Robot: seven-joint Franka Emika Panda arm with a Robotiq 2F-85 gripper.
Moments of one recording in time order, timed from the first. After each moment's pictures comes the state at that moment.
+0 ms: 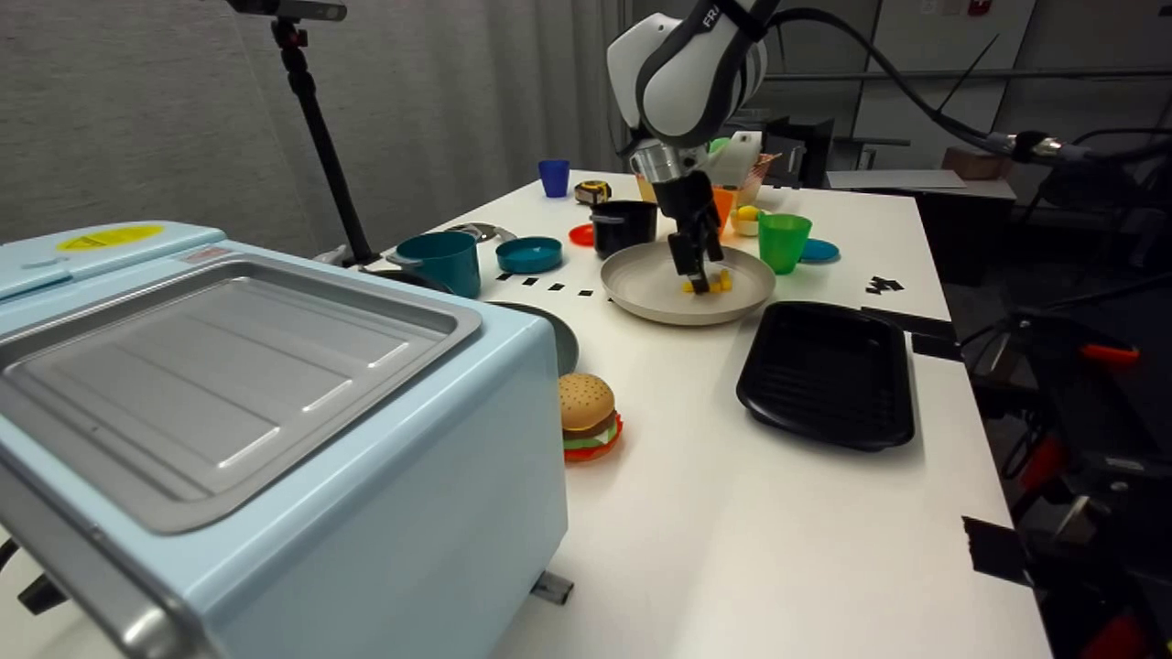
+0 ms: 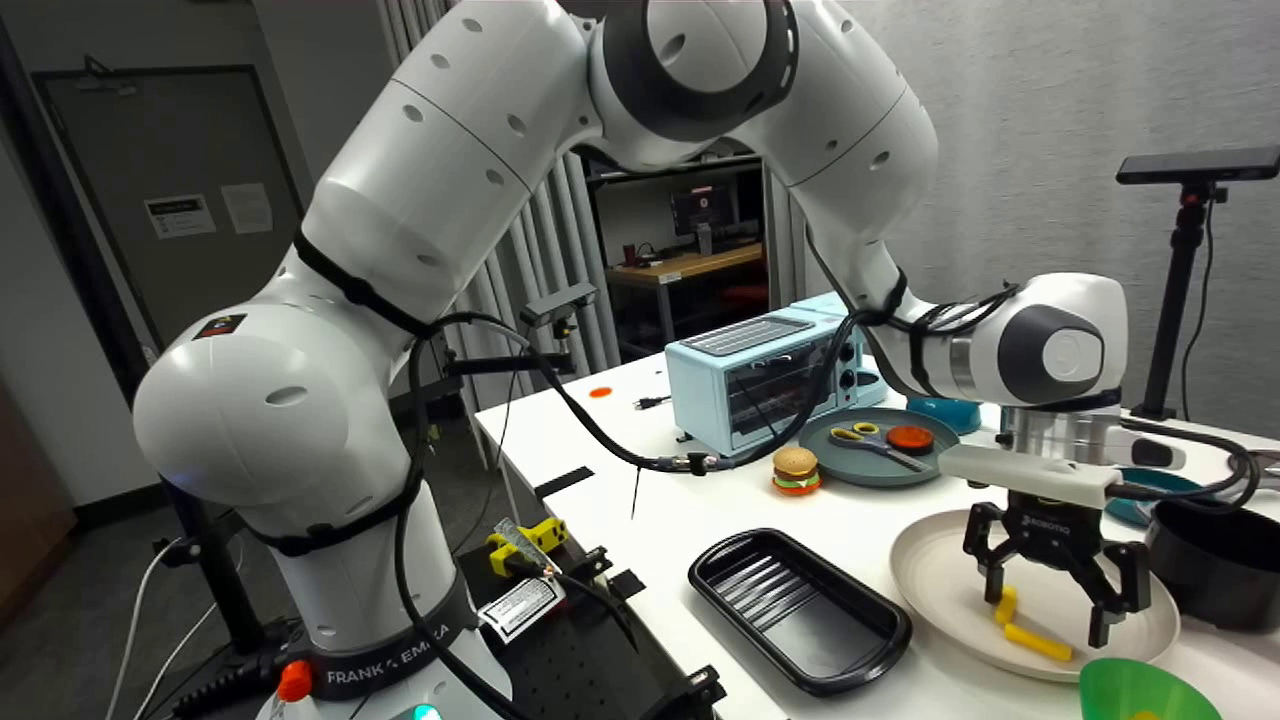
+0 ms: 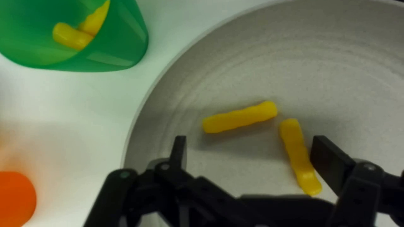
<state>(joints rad) -0.17 0.83 -0.13 -1.69 -0.19 2.25 -0.14</state>
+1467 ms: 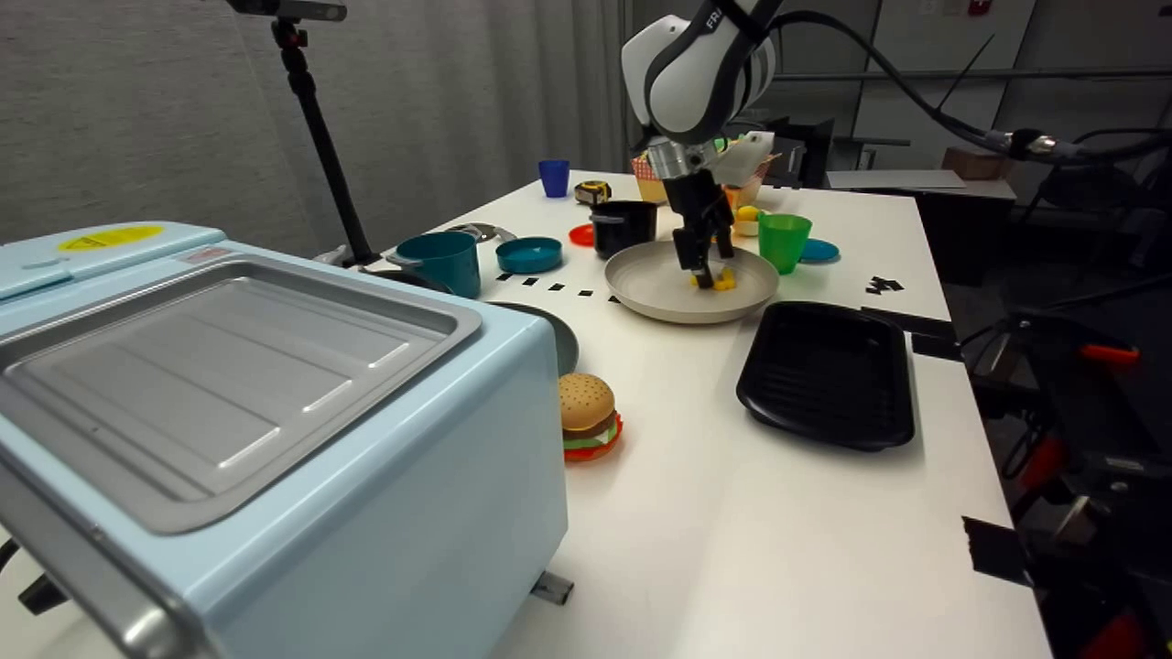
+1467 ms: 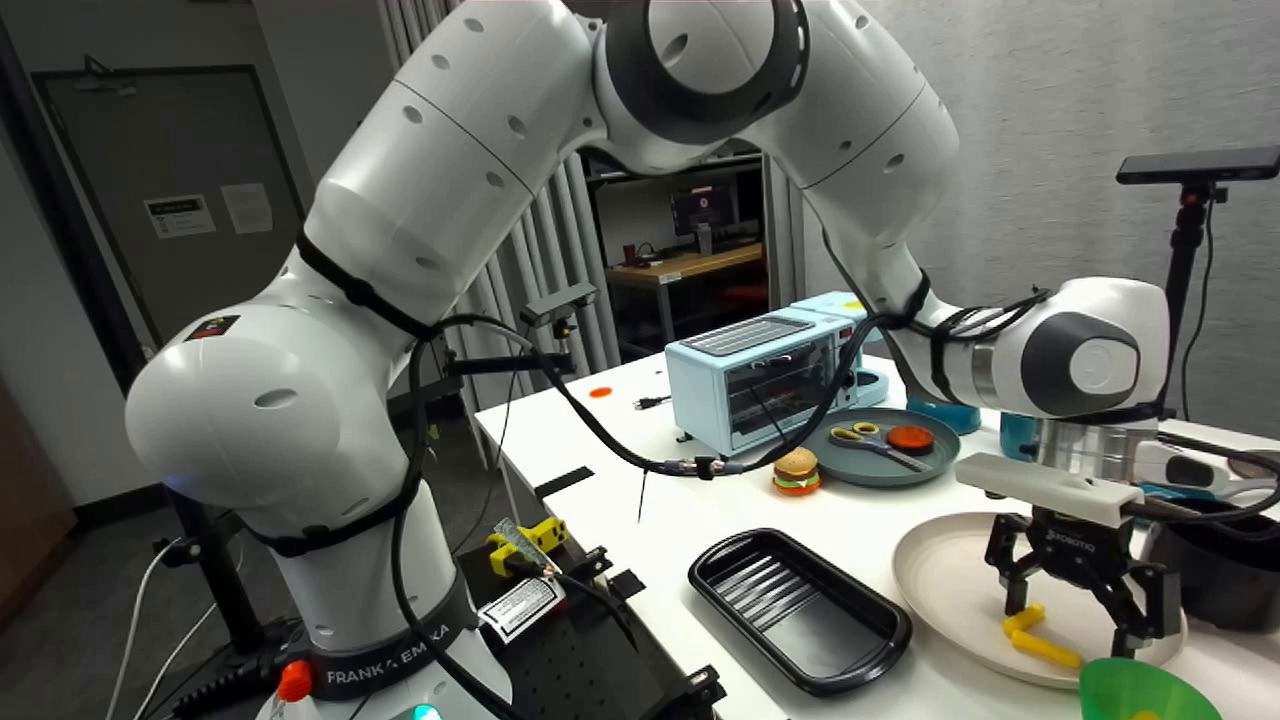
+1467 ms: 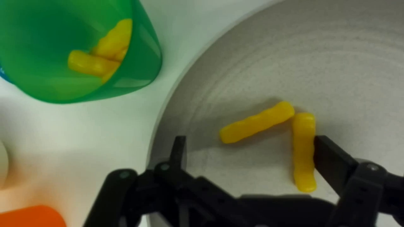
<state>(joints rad) -0.20 0.84 -0.14 -1.67 -0.16 2.25 -0.09</state>
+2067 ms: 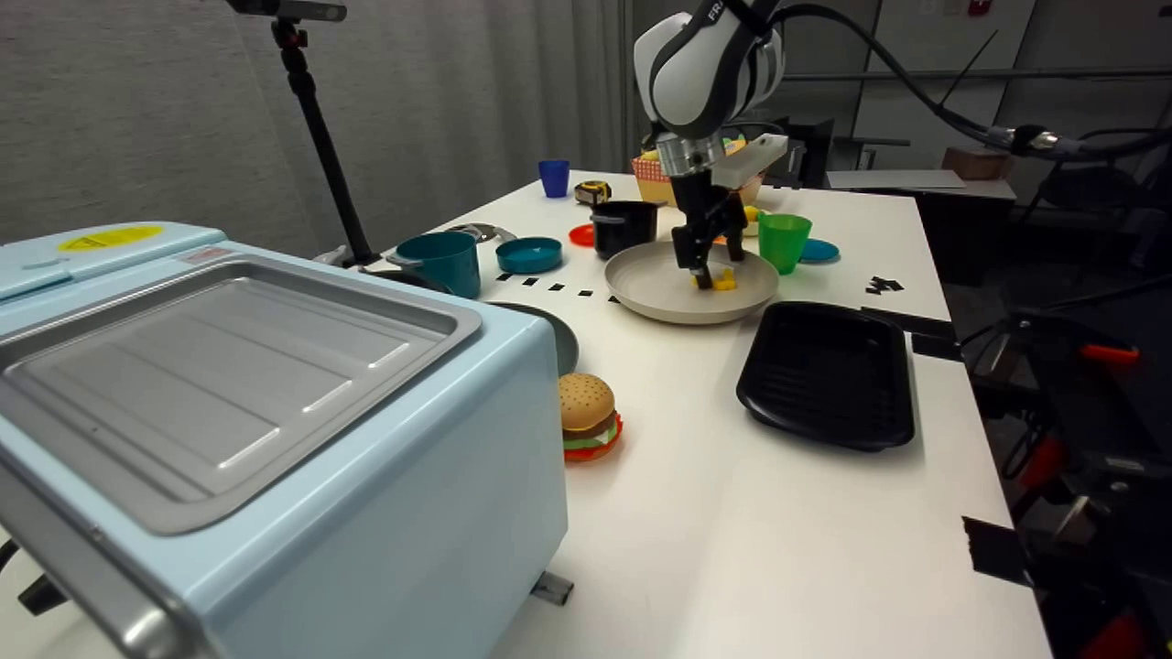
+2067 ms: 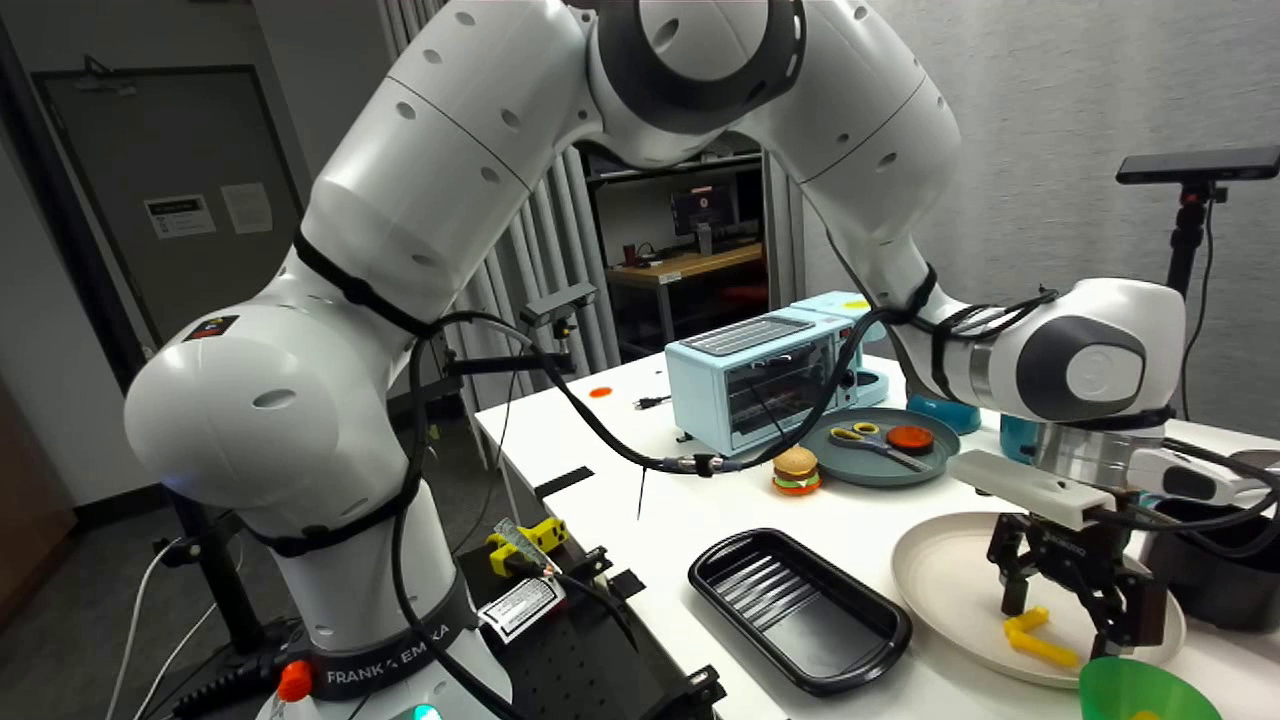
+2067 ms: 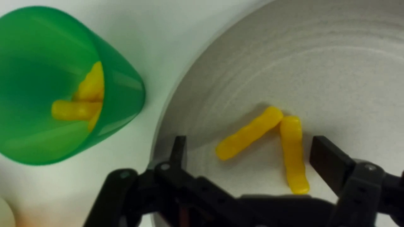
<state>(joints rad) -0.21 0.82 -0.15 -1.71 -0.08 2.26 0.04</state>
